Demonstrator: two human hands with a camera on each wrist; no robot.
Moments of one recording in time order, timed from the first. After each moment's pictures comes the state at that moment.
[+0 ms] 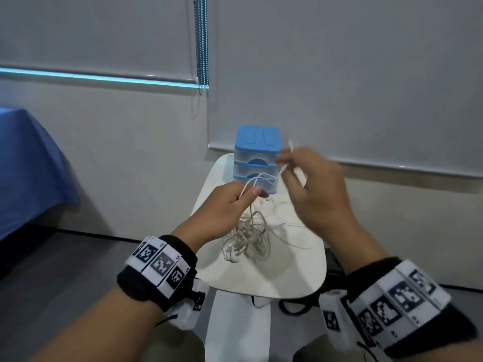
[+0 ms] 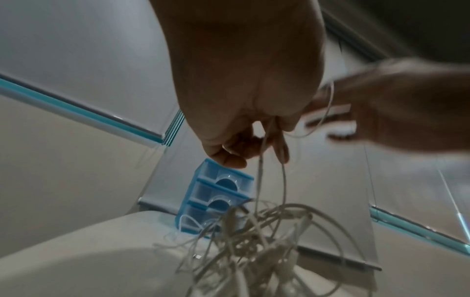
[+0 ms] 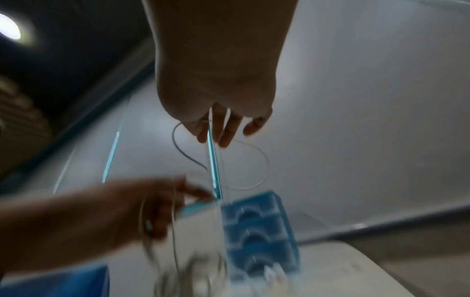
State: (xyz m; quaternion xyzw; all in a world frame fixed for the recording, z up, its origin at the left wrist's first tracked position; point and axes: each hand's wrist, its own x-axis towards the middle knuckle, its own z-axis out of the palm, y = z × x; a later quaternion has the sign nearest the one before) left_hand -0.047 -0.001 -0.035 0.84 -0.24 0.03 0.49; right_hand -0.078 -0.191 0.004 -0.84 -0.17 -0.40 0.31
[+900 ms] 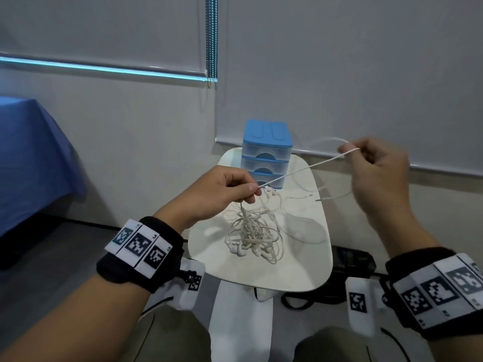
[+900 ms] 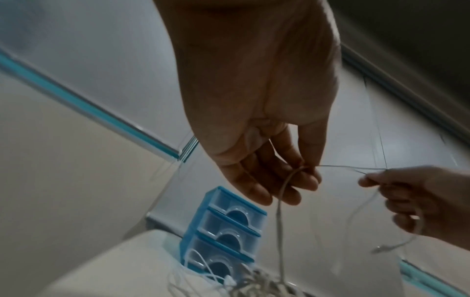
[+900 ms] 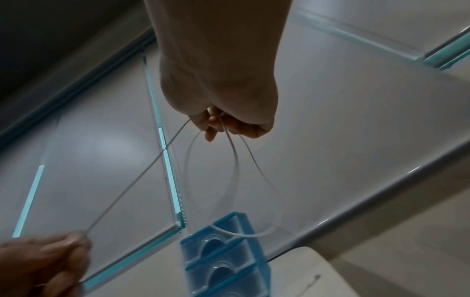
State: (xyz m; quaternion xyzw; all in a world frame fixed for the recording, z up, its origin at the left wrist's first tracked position) left_hand -0.050 0.026 -0.018 0.79 -0.26 -0.05 0.55; right_hand -0.077 -0.253 0.012 -0.78 -0.01 -0.41 0.47
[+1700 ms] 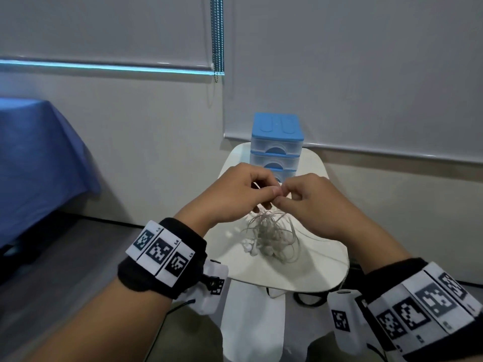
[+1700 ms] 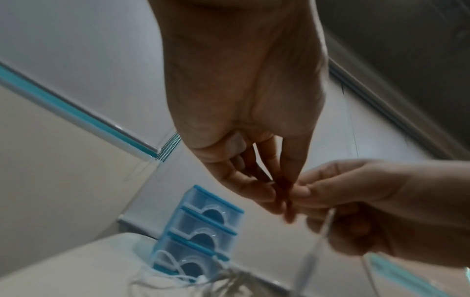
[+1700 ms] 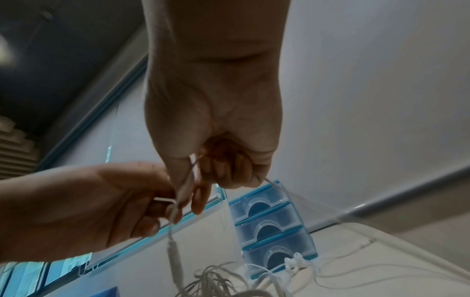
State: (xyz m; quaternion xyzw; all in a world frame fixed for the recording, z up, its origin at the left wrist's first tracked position) left_hand -0.053 0.007 -0.011 0.83 -0.27 -0.03 0.49; right_hand -0.081 -0.181 -0.011 -0.94 -0.13 -0.07 0.32
